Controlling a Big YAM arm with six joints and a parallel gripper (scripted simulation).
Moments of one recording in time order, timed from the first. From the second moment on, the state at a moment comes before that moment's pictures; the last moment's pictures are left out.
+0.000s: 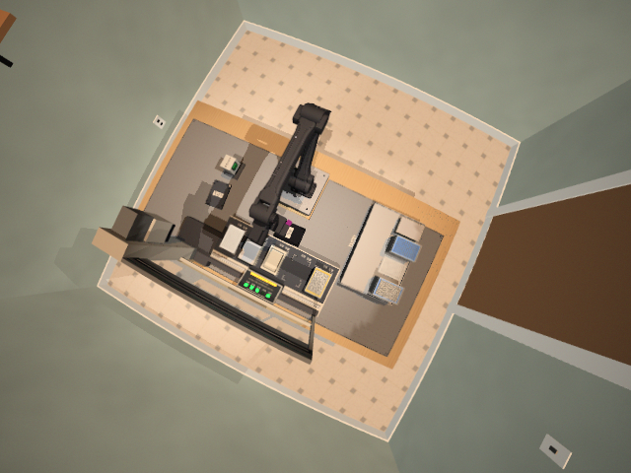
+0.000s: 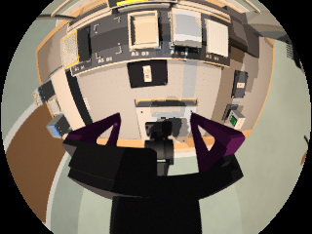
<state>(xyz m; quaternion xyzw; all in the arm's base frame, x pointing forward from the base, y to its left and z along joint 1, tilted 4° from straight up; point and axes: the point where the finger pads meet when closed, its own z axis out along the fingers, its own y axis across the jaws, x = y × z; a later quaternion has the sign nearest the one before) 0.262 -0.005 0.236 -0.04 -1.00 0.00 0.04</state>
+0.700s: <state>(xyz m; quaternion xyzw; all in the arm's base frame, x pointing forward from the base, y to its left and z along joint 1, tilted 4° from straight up) 0.257 -0.081 0.236 -0.03 -1.00 0.00 0.04</state>
